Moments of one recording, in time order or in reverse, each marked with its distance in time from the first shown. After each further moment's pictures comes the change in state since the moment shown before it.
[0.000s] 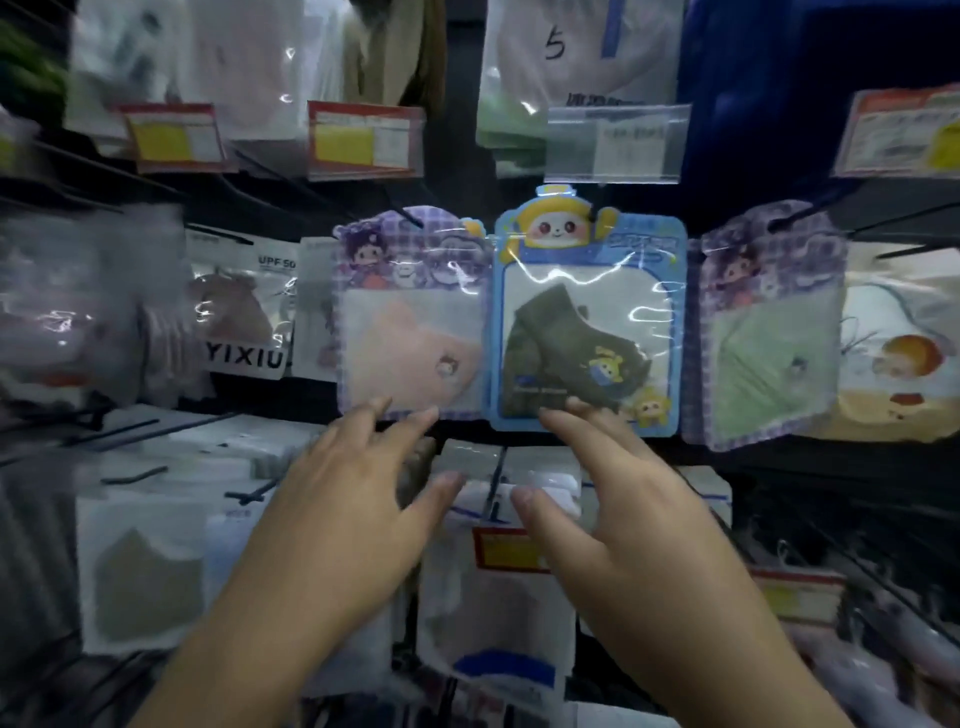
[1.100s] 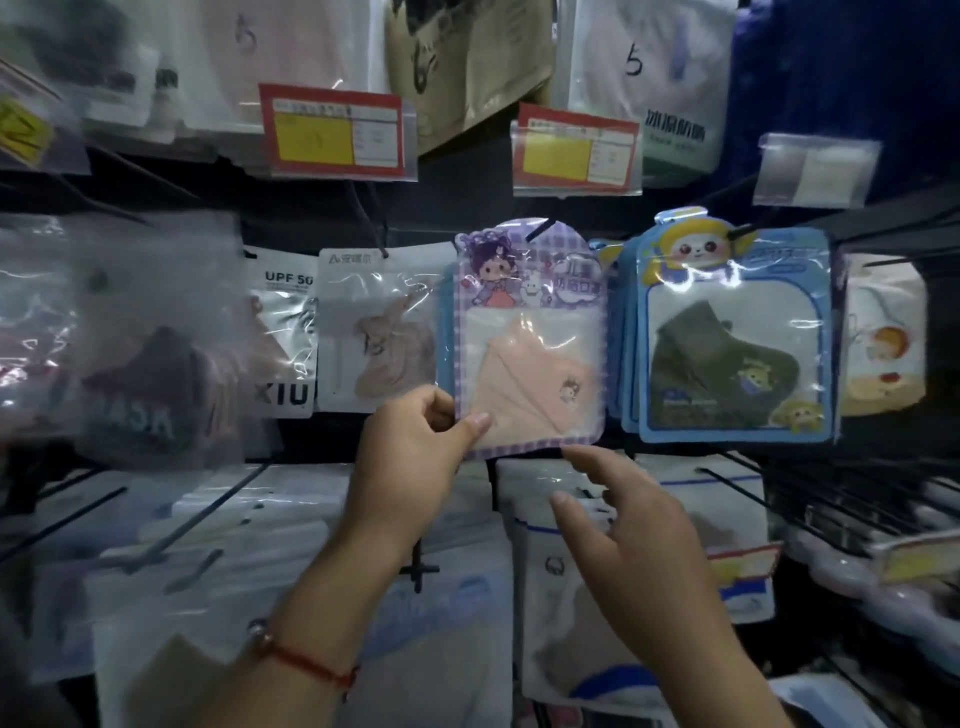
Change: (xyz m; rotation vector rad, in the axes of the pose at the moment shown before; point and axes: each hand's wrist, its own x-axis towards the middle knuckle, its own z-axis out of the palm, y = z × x) left_hand 0.117 -0.128 0.013 -0.890 0.050 0.073; right_hand 0.055 -0.081 0.131 0.004 0.306 0.329
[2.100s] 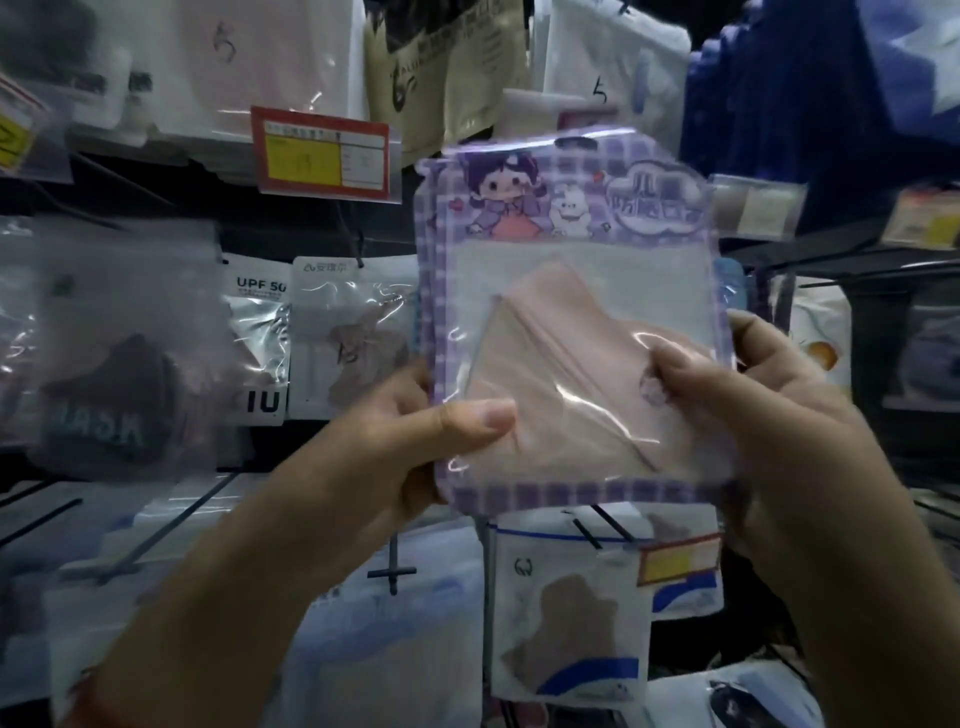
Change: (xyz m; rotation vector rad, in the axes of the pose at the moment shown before) left_hand -0.035 0.069 -0.053 -0.730 -0.720 -0.049; right_hand 0.000 -0.052 -0.110 1.065 -0.033 0.037
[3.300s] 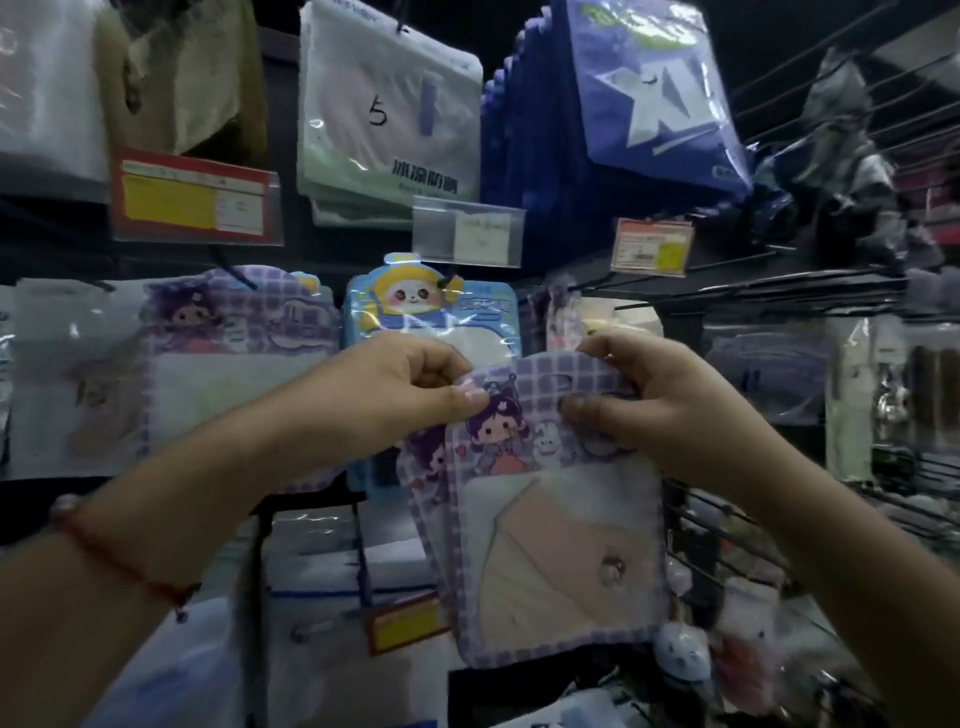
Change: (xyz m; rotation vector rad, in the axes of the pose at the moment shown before) left_hand 0.159 -0.020 0.121 0.851 -0.069 0.045; right_hand 0.065 -0.042 -0.191 -0.875 -0.163 -0.182
